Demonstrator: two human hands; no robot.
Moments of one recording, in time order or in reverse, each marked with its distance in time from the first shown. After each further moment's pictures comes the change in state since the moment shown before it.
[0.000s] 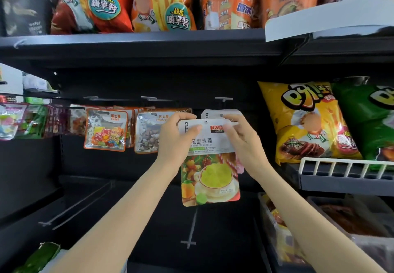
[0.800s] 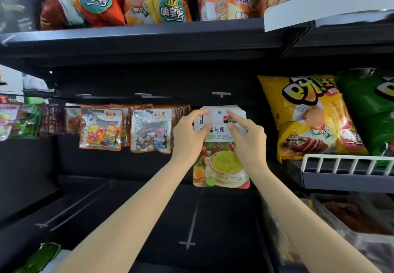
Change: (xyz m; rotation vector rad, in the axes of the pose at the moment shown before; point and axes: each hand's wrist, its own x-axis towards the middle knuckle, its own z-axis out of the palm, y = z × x) left_hand 0.025 -0.035 0.038 0.323 -0.027 0.173; right_hand 0.011 0.022 0.010 -0.046 0.256 0.029
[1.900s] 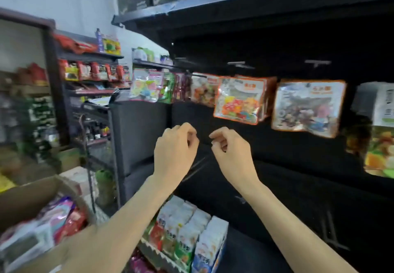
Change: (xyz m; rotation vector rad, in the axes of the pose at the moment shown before) left_hand -0.087 -0.128 -0.267 0.788 0.118 -0.180; right_hand -0.146 -0.113 0.236 0.040 -0.593 -0.104
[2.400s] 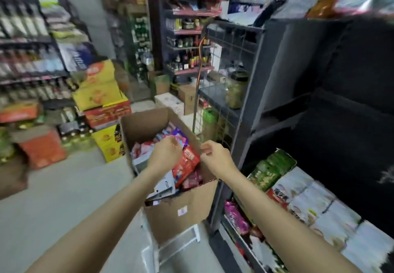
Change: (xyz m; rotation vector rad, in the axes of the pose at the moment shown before) left_hand -0.096 -0.434 -0.072 0.133 -0.399 -0.906; right_hand -0.020 -0.072 0.459 0.161 -0.860 0.261
